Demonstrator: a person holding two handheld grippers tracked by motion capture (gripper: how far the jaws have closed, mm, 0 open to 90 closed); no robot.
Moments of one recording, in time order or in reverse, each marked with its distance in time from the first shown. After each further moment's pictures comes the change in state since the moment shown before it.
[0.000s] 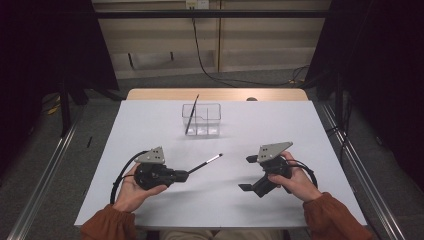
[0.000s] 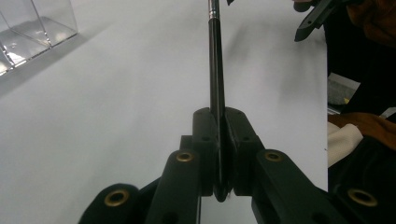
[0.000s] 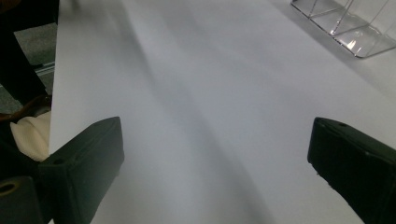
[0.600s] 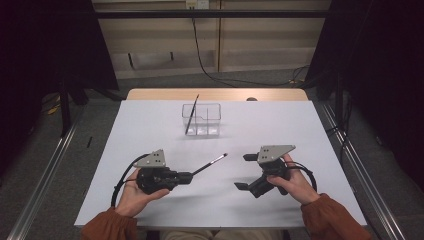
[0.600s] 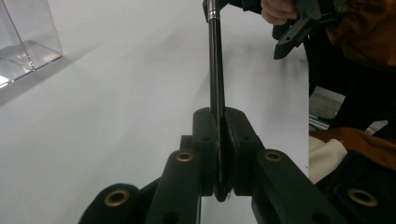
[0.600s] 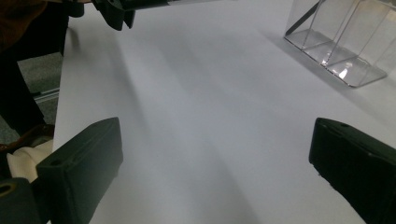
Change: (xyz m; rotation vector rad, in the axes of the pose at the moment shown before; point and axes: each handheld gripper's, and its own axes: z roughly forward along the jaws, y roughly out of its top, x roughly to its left) left arm -0.014 0.001 0.003 -0.094 -0.020 0.002; right arm 0.008 0.001 0.003 -0.127 -0.020 0.010
